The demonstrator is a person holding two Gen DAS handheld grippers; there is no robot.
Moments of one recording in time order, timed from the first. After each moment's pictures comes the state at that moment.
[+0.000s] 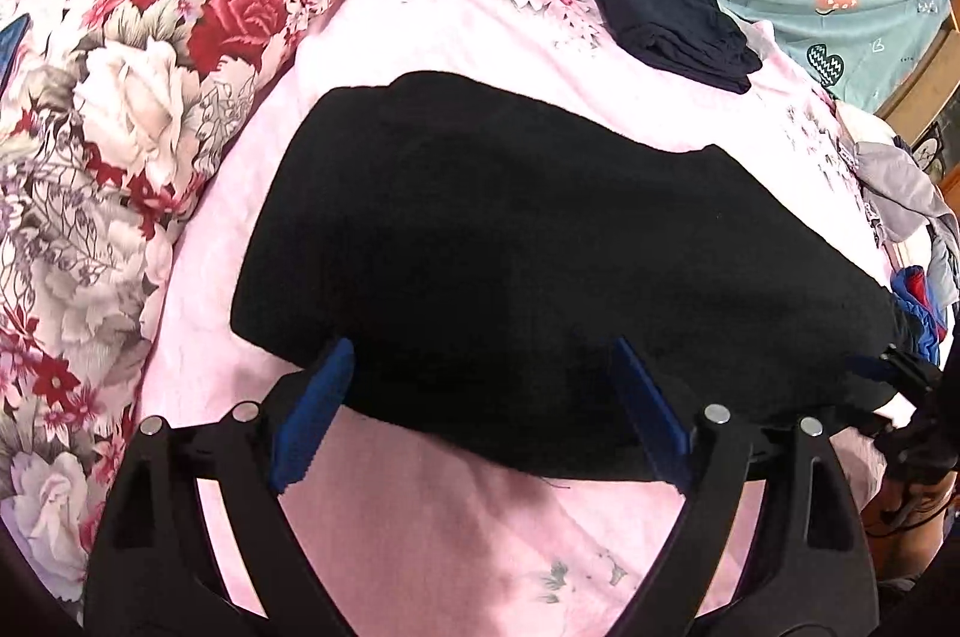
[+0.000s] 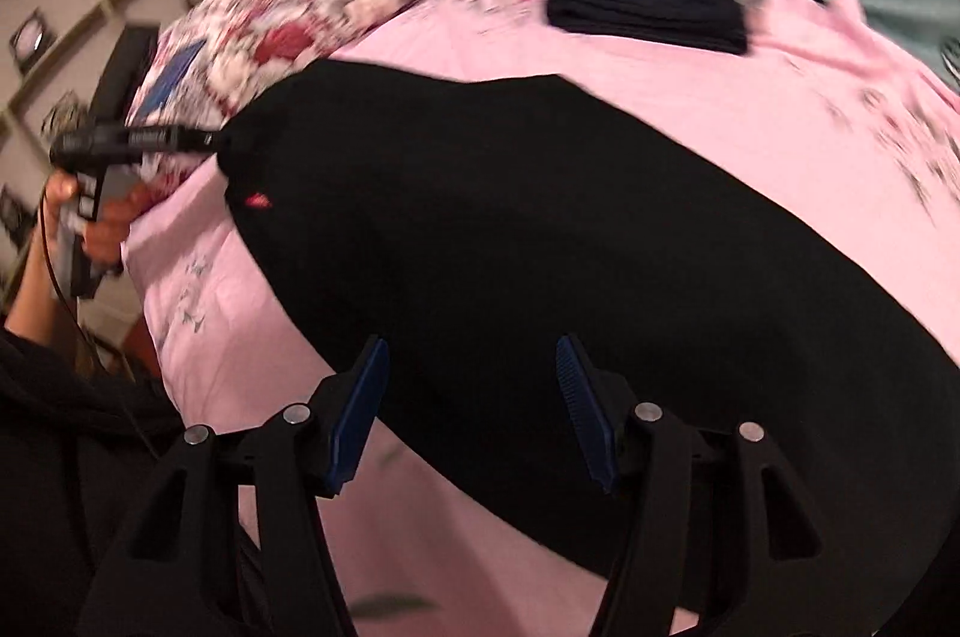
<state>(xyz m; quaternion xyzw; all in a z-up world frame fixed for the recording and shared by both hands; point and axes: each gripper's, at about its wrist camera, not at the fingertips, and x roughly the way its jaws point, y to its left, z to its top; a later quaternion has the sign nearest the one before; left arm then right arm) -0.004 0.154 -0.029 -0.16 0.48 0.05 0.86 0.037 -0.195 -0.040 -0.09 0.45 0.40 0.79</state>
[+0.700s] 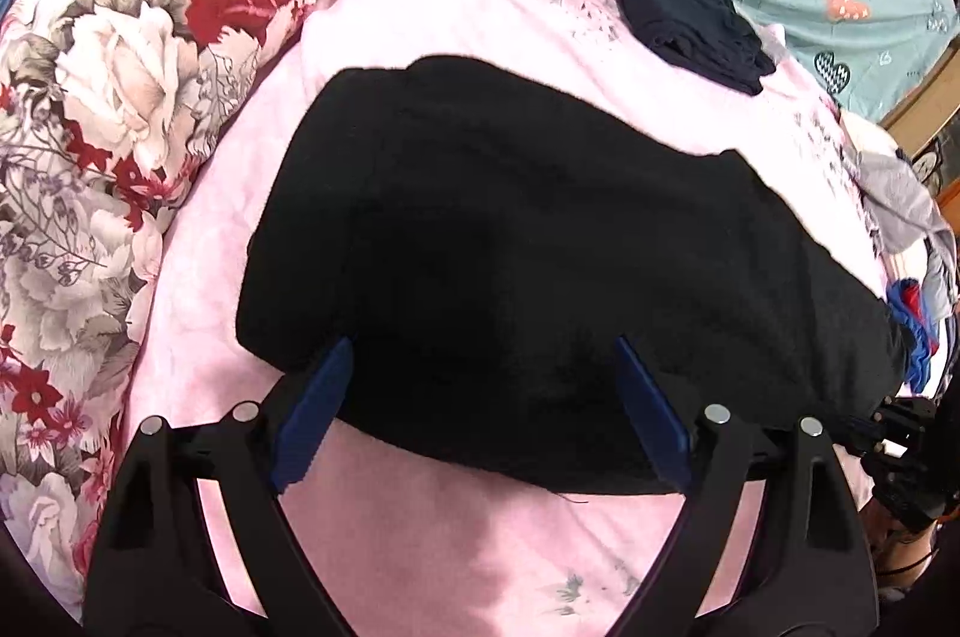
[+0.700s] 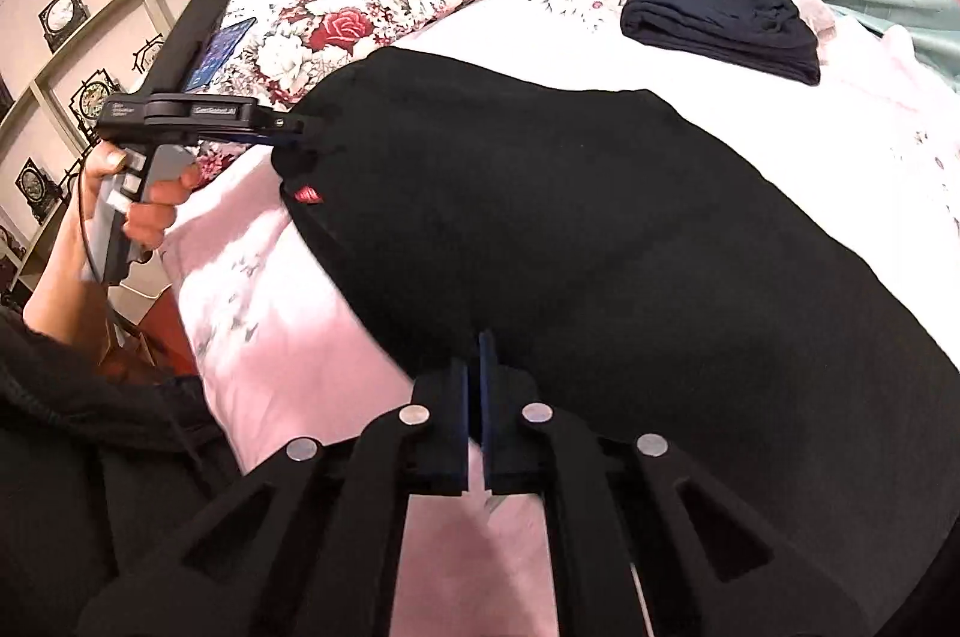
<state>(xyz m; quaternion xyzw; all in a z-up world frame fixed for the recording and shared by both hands) 0.006 0.168 -0.044 -0.18 0.49 0.05 0.85 0.014 -0.172 -0.039 -0.10 0.44 0.43 0.78</state>
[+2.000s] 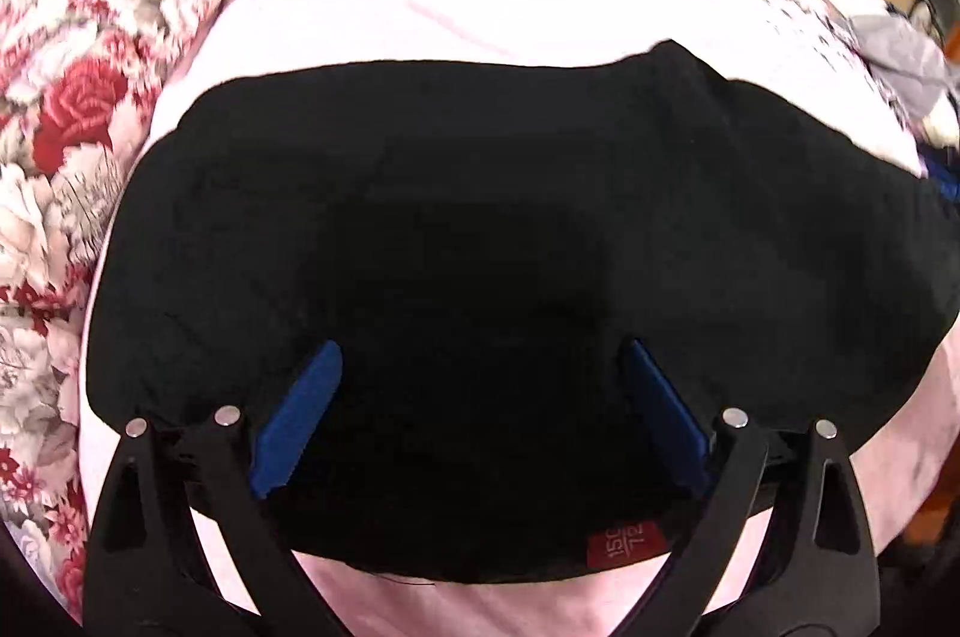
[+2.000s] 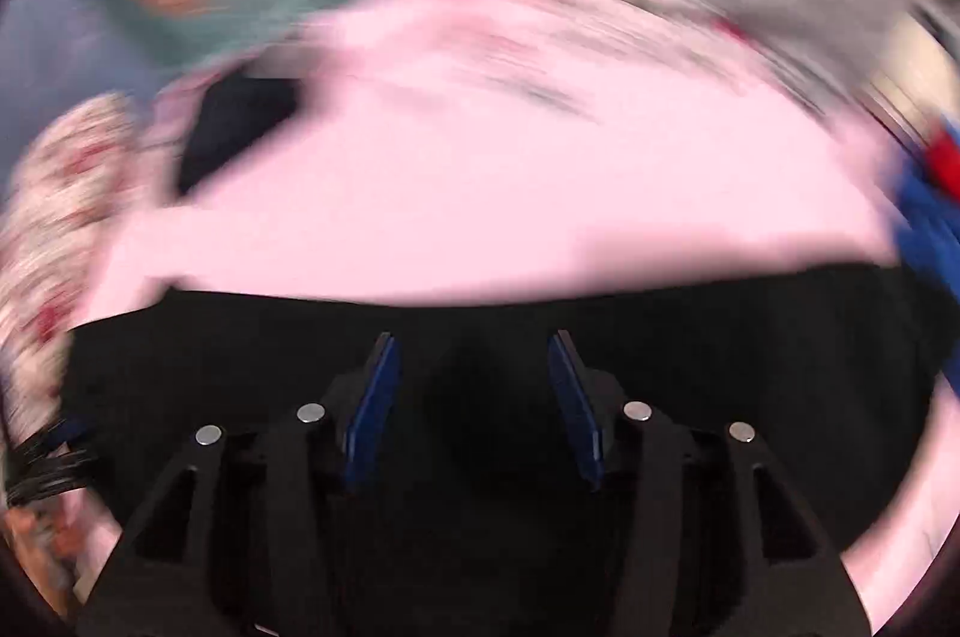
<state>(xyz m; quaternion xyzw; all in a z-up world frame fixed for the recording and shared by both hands) 0.039 0.070 -0.066 -0.02 0.50 0.02 0.86 0.122 -0.330 -0.024 0.08 0.45 0.14 0.88</state>
